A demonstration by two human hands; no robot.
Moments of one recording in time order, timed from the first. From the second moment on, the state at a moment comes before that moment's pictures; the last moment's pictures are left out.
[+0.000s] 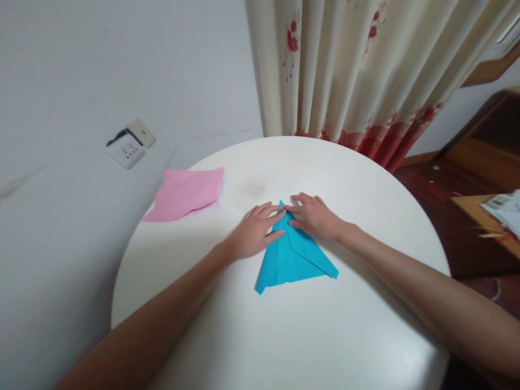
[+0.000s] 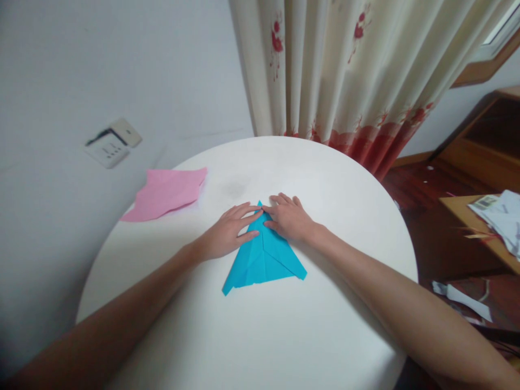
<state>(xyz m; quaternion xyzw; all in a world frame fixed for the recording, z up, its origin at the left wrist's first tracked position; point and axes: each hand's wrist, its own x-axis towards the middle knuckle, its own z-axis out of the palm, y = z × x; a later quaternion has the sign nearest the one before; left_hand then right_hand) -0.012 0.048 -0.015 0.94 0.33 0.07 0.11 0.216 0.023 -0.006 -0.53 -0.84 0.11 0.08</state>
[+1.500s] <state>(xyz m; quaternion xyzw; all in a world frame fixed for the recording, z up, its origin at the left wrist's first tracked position) -0.030 0.017 0.011 0.93 0.29 -0.15 0.15 0.205 0.018 -0.012 -0.56 -0.82 0.10 0.08</state>
